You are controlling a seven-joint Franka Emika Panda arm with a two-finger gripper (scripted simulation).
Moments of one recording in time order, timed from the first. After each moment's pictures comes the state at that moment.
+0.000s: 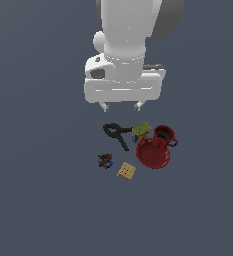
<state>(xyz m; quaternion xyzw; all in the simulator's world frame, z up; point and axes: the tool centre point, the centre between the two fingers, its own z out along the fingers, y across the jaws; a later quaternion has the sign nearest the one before) 0.007 0.018 0.331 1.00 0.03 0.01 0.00</state>
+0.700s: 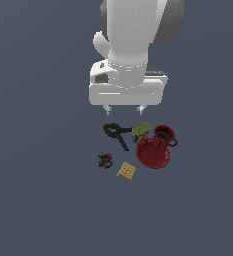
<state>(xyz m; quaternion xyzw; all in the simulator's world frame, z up) 0.005 0.026 0.316 1.00 0.00 0.01 0.00</state>
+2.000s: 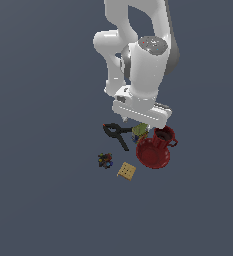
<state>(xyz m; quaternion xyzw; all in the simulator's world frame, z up) -0.033 0.083 0.207 0.97 -0.23 0.01 0.00</state>
